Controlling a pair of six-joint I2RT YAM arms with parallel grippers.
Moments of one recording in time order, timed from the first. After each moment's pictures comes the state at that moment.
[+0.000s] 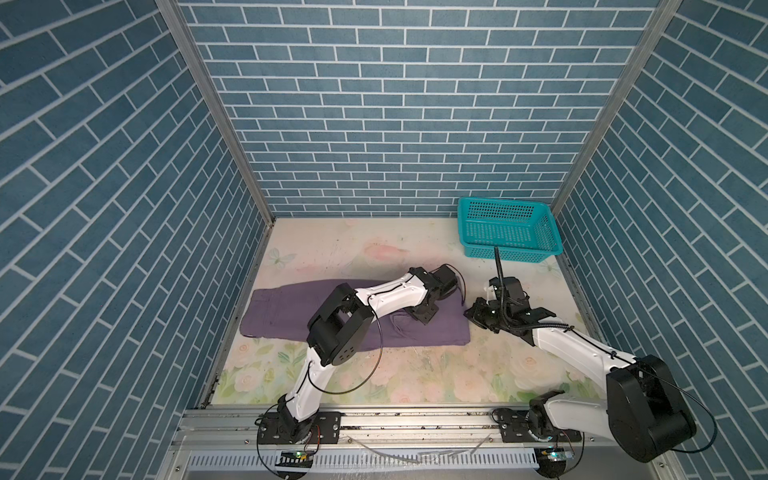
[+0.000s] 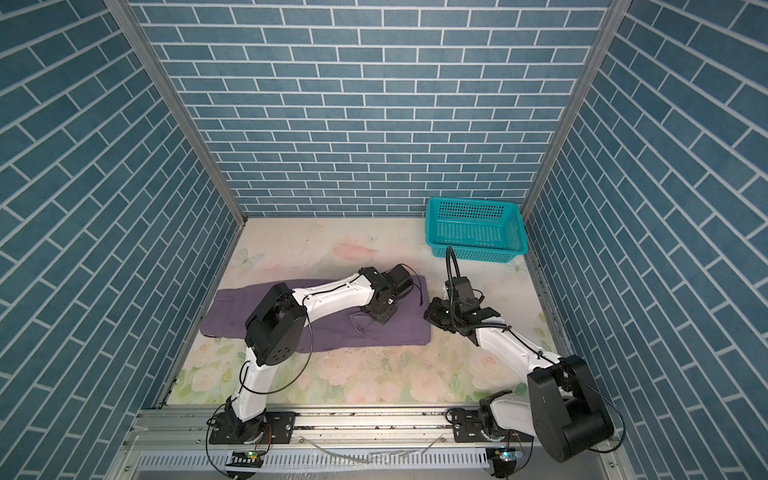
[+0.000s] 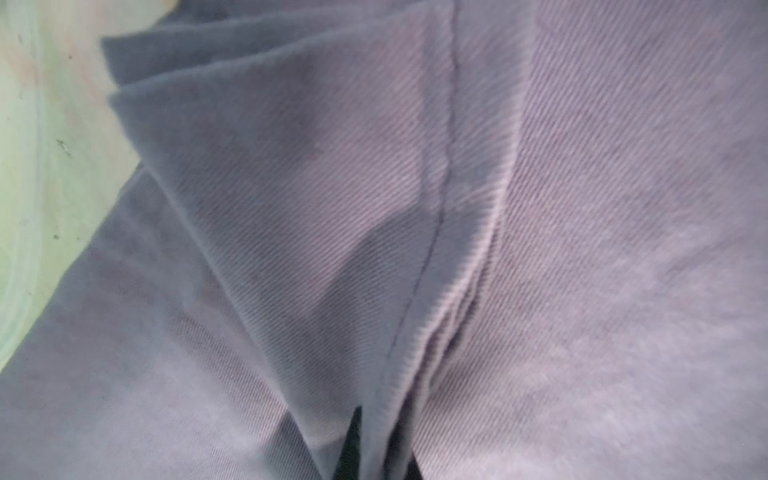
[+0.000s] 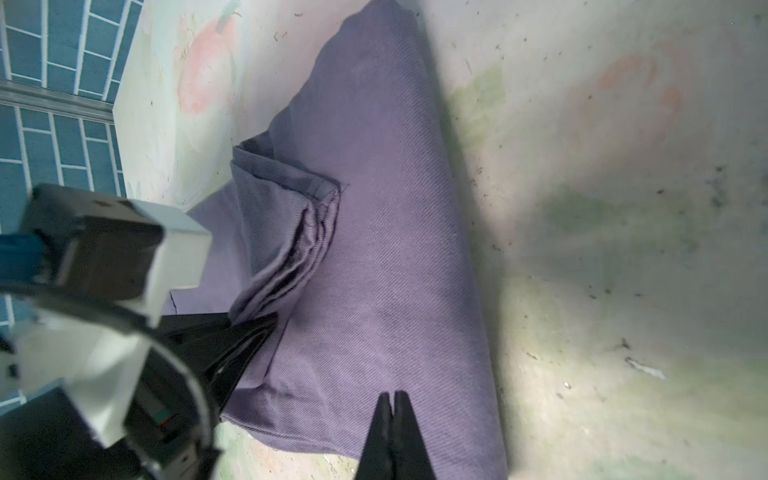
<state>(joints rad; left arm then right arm) -0.87 2.11 1.64 -0.94 -0.22 -0.18 0.41 1.27 0.61 -0.23 -0.31 0.81</state>
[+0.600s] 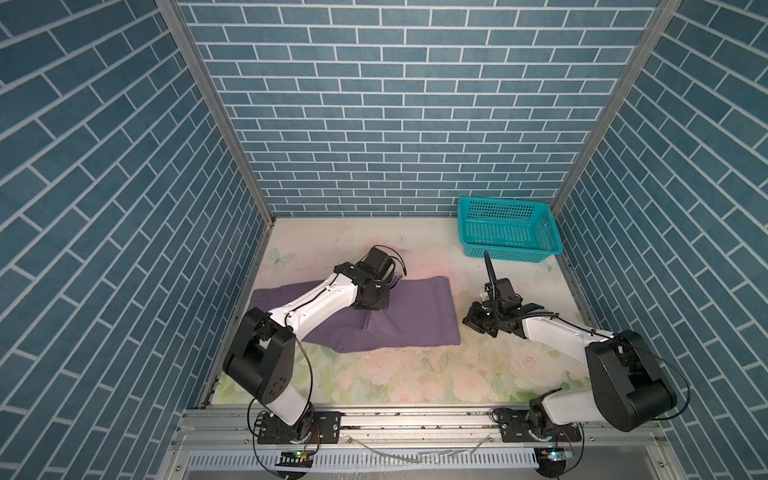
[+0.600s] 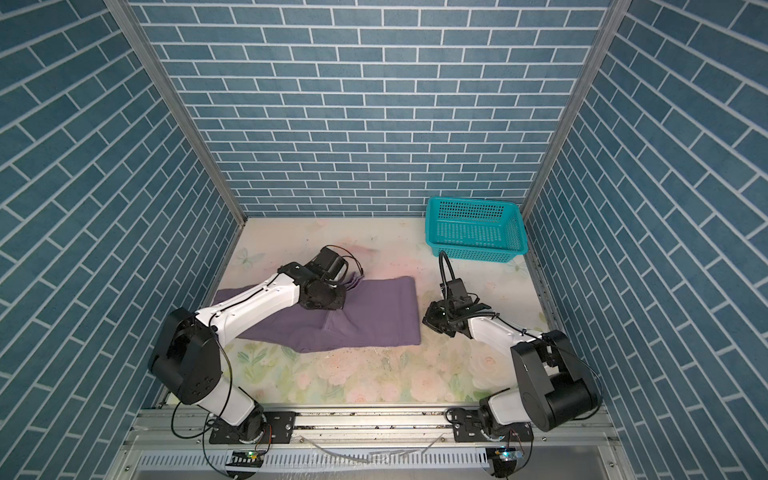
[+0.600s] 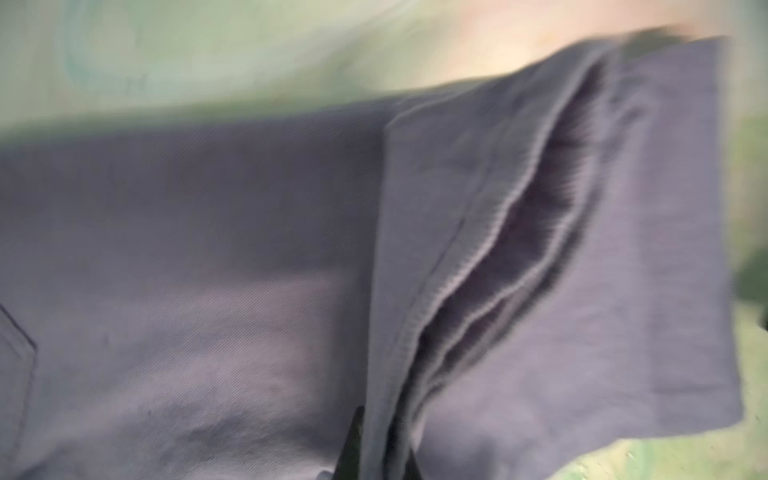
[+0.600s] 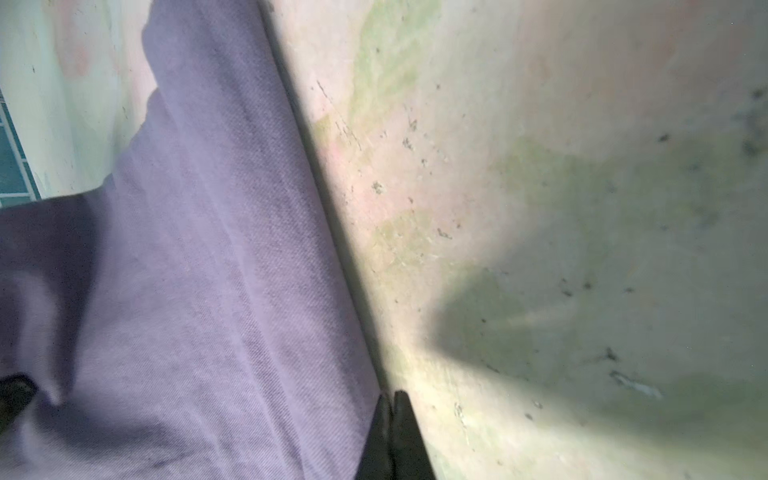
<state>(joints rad) -0.53 1.60 1.13 -0.77 -0.02 -0.48 0.41 1.41 0.63 -0.25 -0.31 0.81</state>
